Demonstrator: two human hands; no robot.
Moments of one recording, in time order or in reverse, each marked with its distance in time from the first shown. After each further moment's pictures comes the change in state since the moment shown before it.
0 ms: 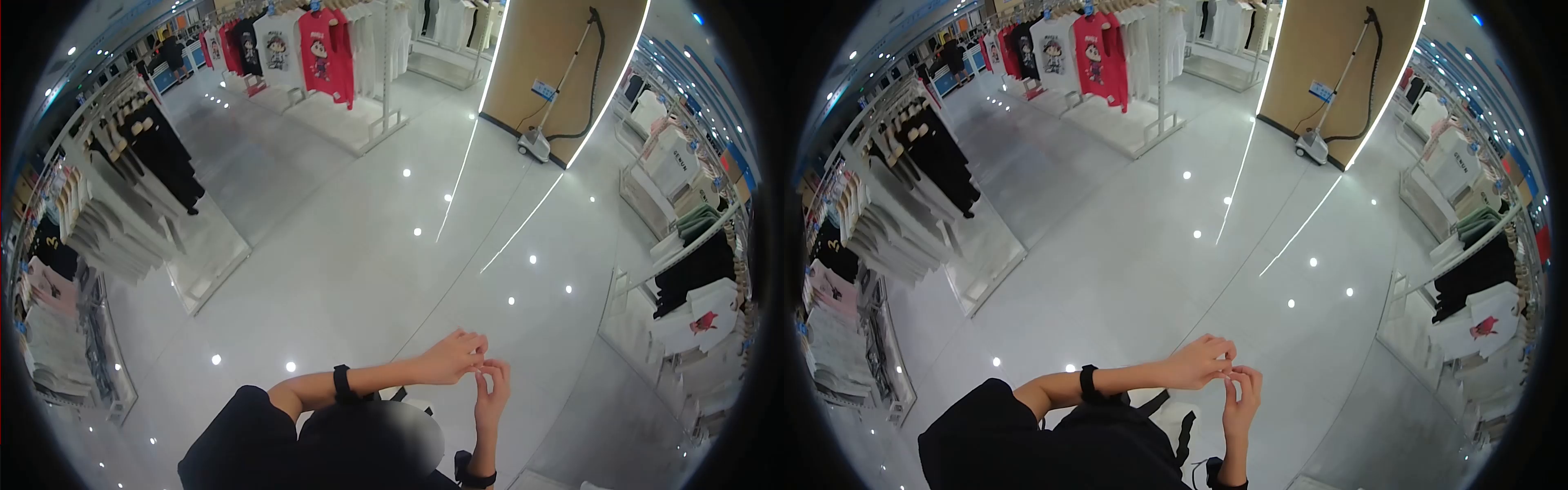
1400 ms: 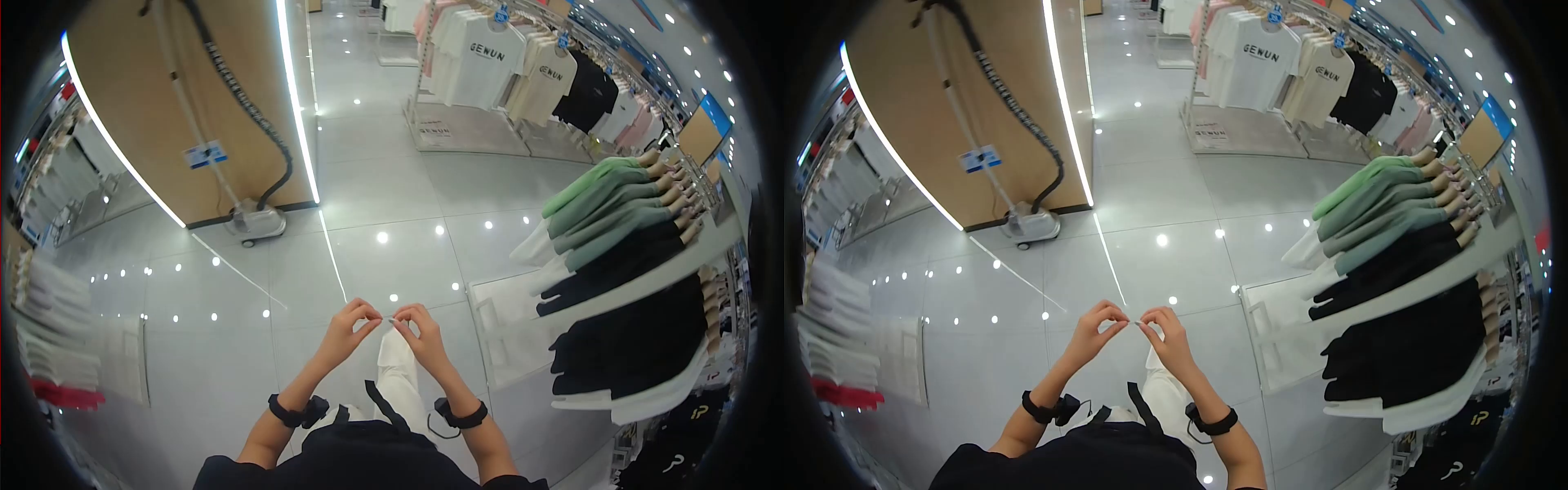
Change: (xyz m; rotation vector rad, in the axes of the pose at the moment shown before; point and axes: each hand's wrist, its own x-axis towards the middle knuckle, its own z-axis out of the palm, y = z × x) left_hand 1.363 -0.610 0.388 -0.475 -0.151 -0.146; right_hand 1.170 0.751 -0.596 0.096 0.282 0.141
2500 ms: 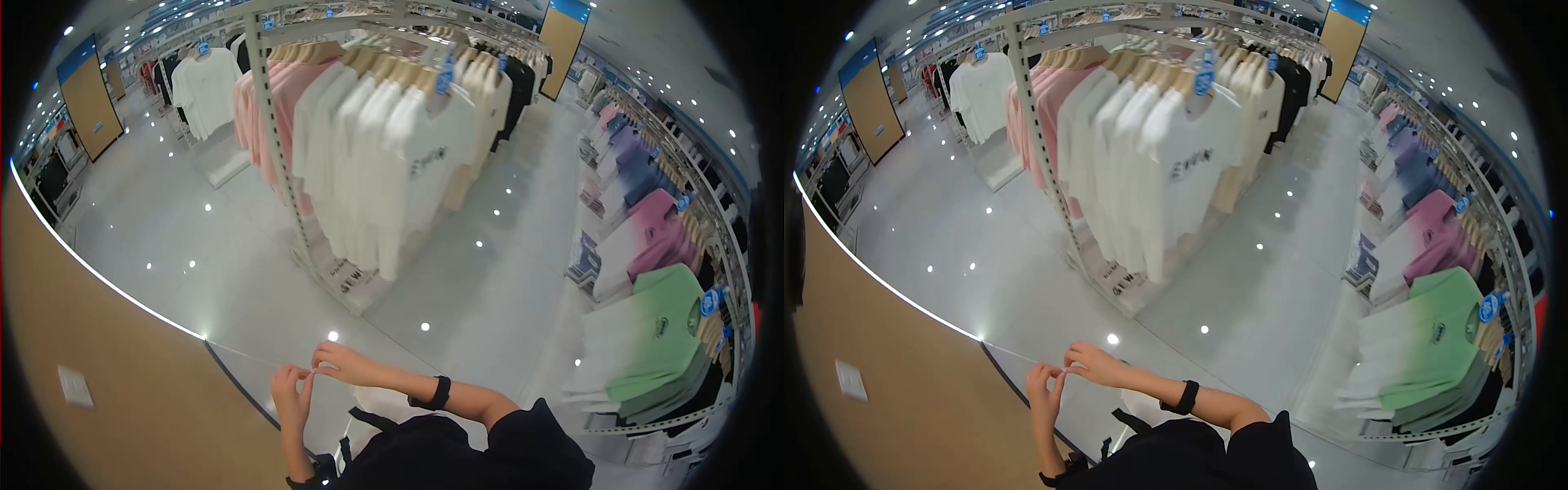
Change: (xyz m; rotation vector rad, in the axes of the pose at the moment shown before) left_hand 1.175 -0.426 -0.189 0.316 -0.091 0.144; right_hand 1.185 0.411 -0.100 -0.169 -0.084 -0.044
